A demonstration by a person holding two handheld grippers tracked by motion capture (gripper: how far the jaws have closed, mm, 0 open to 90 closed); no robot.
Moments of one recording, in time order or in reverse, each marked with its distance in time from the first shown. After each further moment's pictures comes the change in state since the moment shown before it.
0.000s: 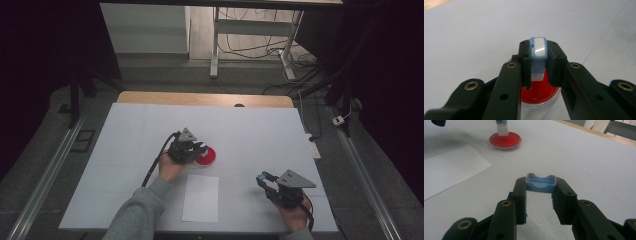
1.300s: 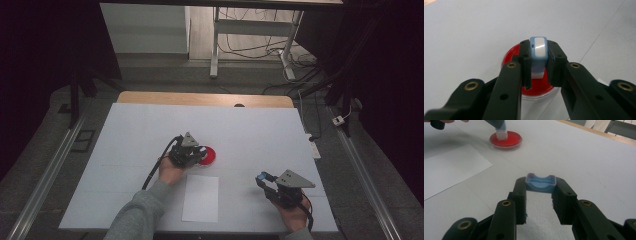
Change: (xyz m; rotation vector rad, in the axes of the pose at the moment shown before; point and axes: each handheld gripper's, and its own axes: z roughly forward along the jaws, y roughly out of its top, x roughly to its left) left arm -0.006 -0.007 0.004 0.036 0.022 0.050; right arm 0.001 0.000 0.002 0.002 0.002 -0.001
